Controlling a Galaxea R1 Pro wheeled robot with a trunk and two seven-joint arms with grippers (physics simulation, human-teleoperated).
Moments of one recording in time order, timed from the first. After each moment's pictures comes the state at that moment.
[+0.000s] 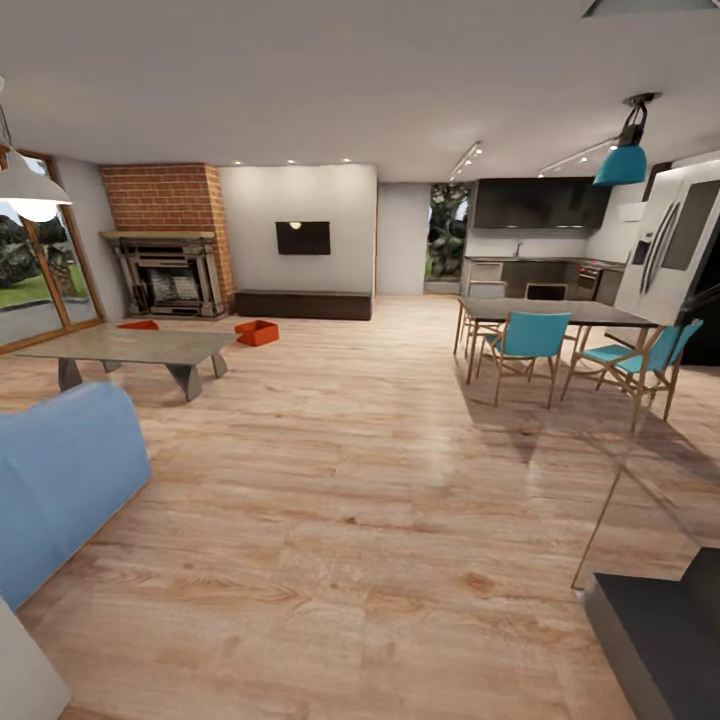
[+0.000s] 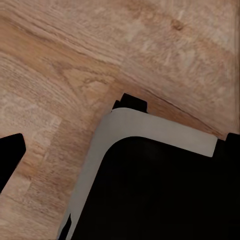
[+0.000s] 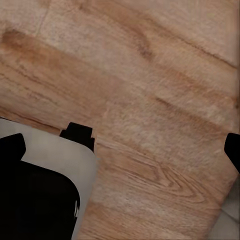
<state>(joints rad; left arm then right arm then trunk) 0.00 0.08 0.06 -0.28 0.34 0.06 0.00 -0.23 -0.08 0.59 0.03 -0.27 -0.15 0.03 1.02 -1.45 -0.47</state>
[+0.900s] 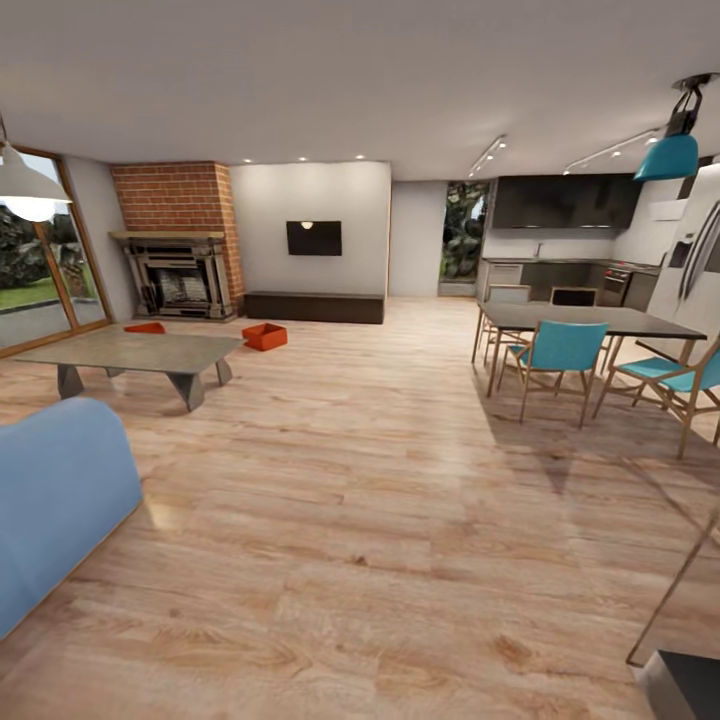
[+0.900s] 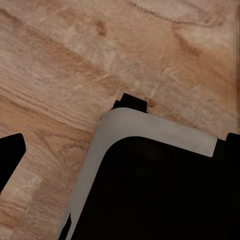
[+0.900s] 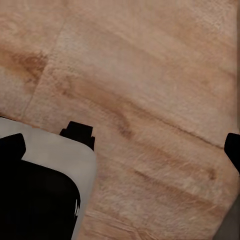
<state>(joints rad) 0.00 0.08 0.06 -0.28 0.34 0.06 0.00 -0.23 -0.08 0.59 0.03 -0.27 -0.14 0.03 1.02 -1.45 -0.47</state>
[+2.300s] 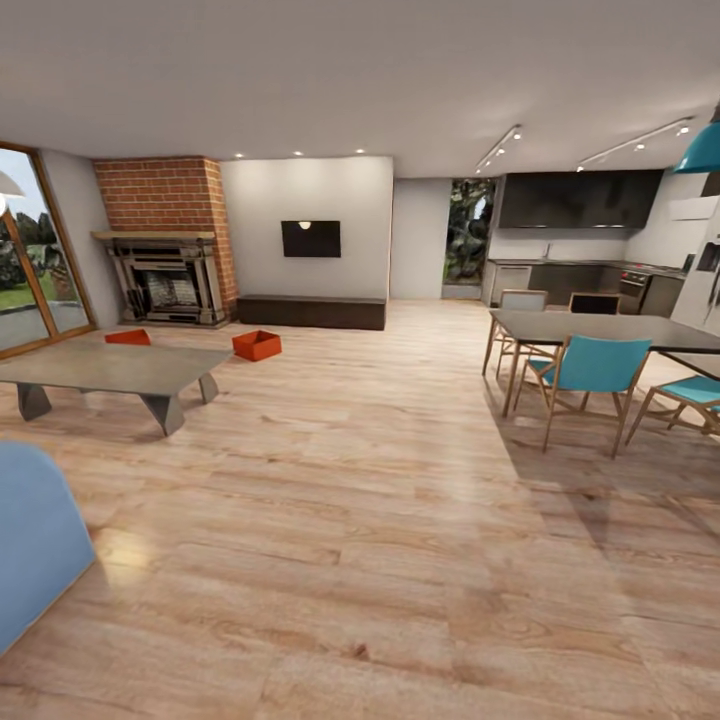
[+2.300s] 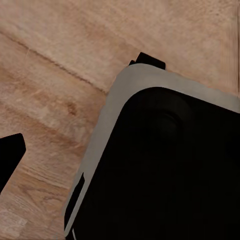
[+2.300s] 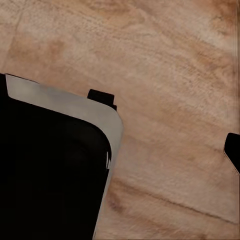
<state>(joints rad) 0.00 0.09 0.06 -0.16 0.35 0.05 0.00 -0.10 -0.07 0.58 0.03 -0.32 -0.22 0.03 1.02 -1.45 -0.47</state>
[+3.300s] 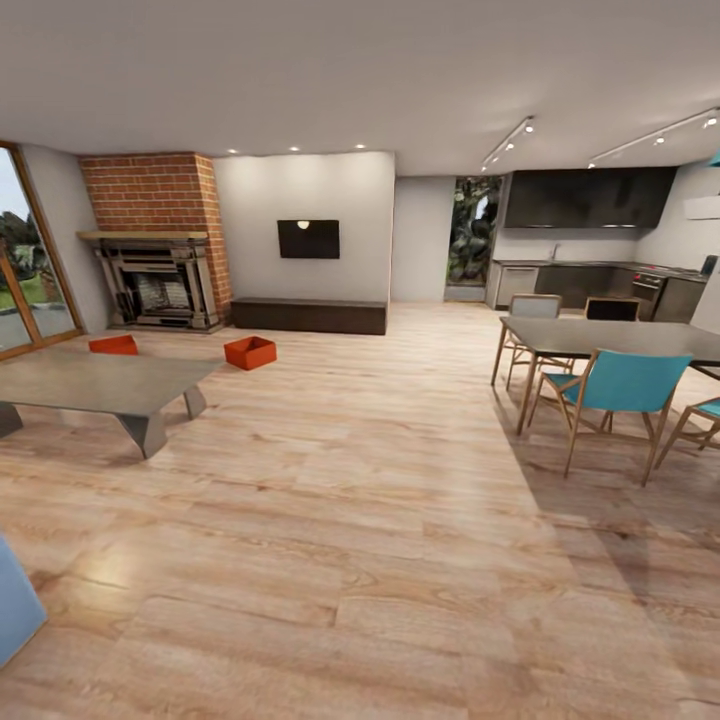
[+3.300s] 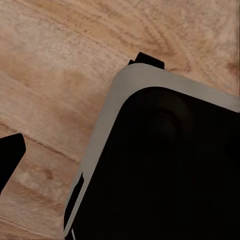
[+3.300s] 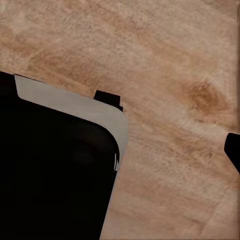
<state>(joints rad) 0.00 0.08 0.06 -0.16 0.34 0.05 0.00 -0.11 -0.06 0.59 0.03 -0.32 -0.22 0.03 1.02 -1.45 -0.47</state>
